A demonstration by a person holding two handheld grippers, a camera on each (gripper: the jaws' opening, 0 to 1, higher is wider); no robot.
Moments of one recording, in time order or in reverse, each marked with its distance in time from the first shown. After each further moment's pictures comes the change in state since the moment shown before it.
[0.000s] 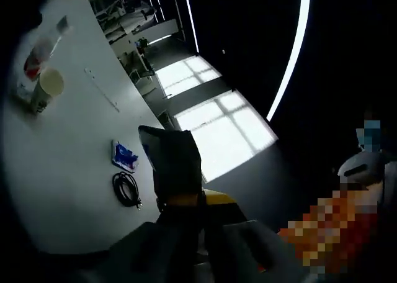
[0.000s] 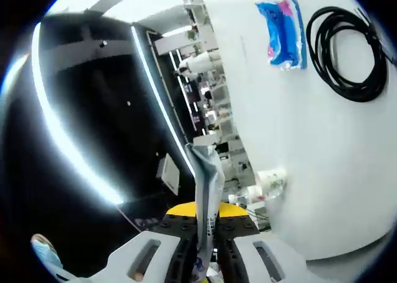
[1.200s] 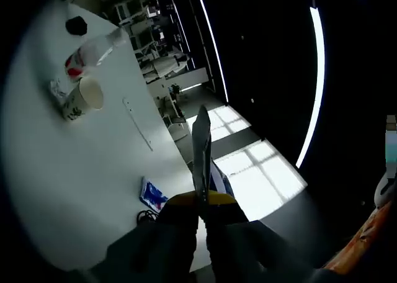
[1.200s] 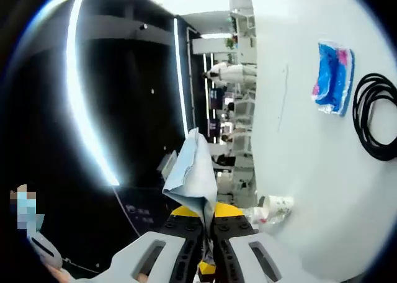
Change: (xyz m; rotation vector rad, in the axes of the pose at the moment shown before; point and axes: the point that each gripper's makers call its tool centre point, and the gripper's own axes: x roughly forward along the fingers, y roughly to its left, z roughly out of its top) left arm 0.025 0.064 0.033 -0.031 -0.377 0.191; right arm 0.002 0.036 0.008 -0.296 -0.066 0.063
